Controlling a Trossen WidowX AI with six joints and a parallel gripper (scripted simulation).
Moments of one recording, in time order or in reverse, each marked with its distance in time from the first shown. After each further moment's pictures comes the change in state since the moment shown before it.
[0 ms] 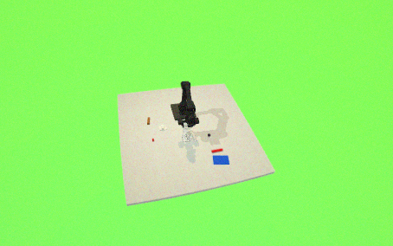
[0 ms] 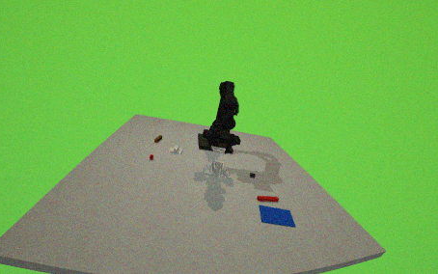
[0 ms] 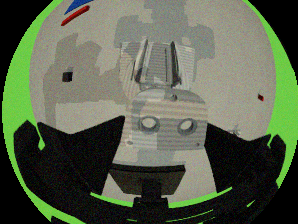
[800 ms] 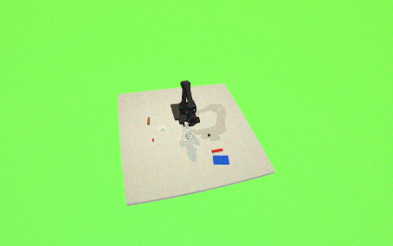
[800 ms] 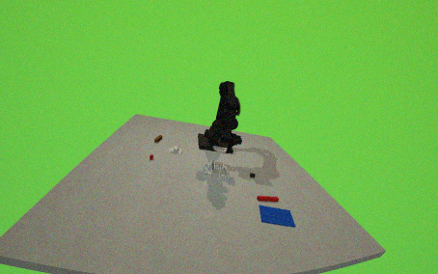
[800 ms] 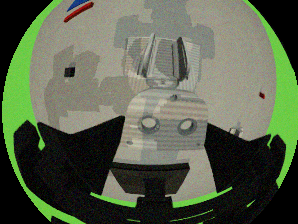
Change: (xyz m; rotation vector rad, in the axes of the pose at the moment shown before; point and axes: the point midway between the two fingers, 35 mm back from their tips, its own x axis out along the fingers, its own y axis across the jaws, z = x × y) arm 0.000 0.010 -0.009 0.000 0.002 0.001
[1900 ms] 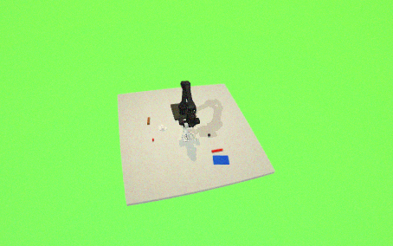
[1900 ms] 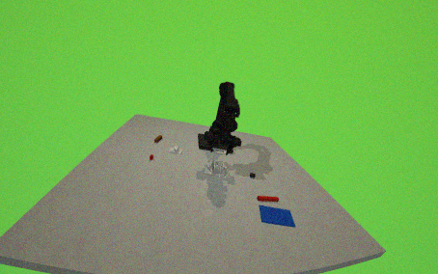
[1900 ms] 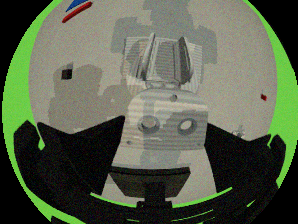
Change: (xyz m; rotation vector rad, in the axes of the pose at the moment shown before) arm 0.011 0.000 0.002 0.000 -0.014 0.001
